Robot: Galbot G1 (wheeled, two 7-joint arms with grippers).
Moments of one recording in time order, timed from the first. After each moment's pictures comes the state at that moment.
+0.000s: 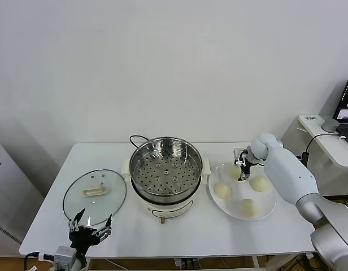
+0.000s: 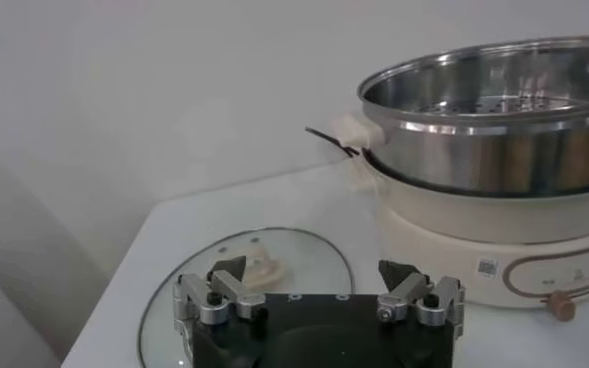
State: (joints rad) left arm 1.66 -1.58 -0.71 -2.22 0.21 0.36 0.29; right arm -0.13 1.08 -0.25 0.73 -0.62 -0.04 -1.09
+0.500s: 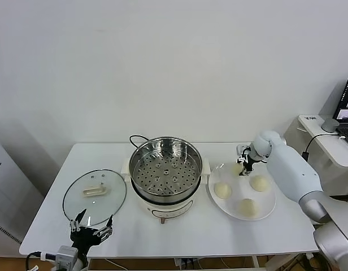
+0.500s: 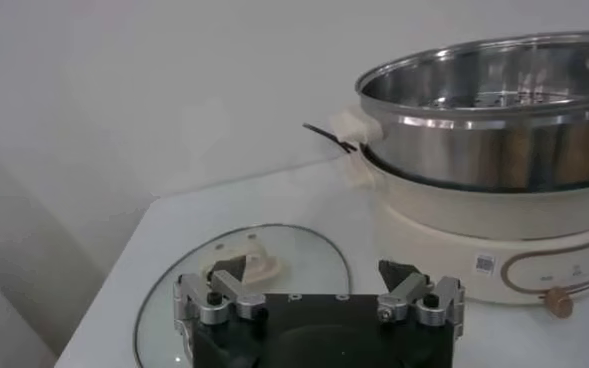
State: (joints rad) left arm 1.65 -1.58 -0.70 -2.21 0.22 0.36 0.28; right arm -0.05 1.03 -0.32 0.79 -0.51 -0.06 -1.12
